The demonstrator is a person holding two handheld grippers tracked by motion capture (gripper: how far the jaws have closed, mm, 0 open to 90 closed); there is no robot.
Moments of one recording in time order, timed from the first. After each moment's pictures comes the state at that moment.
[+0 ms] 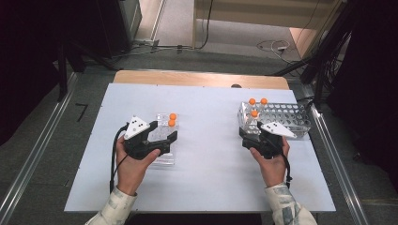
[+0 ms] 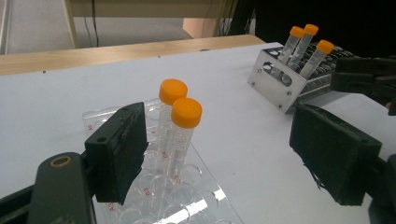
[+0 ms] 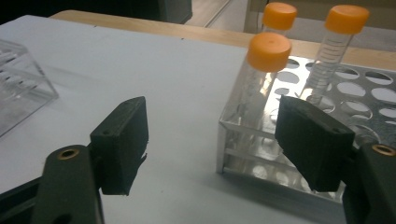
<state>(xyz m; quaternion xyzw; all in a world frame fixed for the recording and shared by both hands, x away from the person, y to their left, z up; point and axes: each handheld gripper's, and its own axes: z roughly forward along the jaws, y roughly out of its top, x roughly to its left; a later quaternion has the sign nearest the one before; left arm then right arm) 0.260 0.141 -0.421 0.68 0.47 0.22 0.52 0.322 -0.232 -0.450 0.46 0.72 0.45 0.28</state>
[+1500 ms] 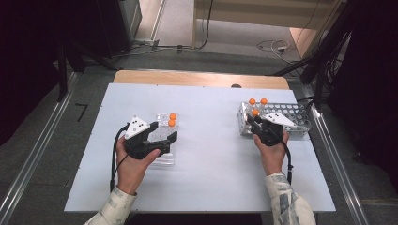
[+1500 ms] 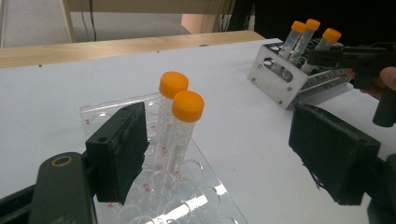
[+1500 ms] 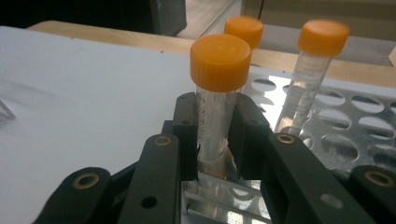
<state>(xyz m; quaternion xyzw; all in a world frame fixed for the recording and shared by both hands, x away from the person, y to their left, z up) 0.262 0.141 -0.425 0.68 0.47 0.21 0.52 0.364 -0.244 -0.459 0.46 0.70 0.46 0.29</state>
